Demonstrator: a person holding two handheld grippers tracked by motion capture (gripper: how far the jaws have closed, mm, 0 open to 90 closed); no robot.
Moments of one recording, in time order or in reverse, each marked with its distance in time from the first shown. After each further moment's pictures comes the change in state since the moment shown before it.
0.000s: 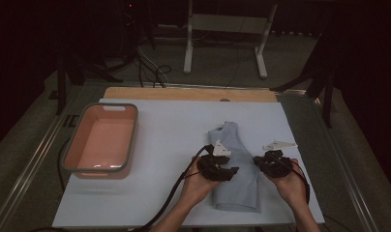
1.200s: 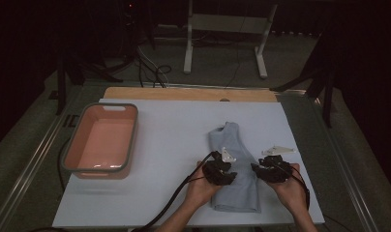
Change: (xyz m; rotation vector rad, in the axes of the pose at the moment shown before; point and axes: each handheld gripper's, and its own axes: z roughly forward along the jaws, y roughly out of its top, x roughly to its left) left arm -0.001 -0.017 0.038 0.128 0.050 0.037; right arm 0.008 -0.013 0.001 0.017 -0.033 0.005
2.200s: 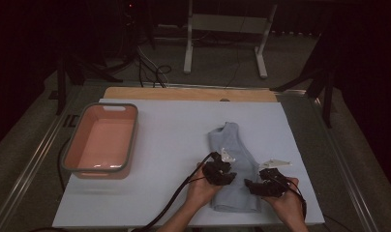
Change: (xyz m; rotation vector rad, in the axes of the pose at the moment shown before) left arm 0.002 -0.004 0.006 0.013 -0.004 -0.023; right arm 0.025 -0.029 0.000 0.054 0.034 0.057
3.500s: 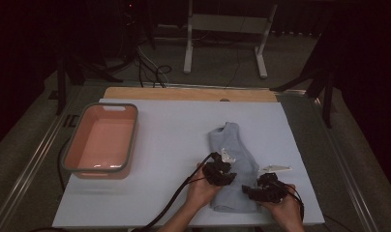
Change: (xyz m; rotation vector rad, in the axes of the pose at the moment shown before) left arm -0.001 0.000 0.001 -0.001 0.005 -0.004; right arm 0.005 -0.014 0.004 0.034 0.100 0.081
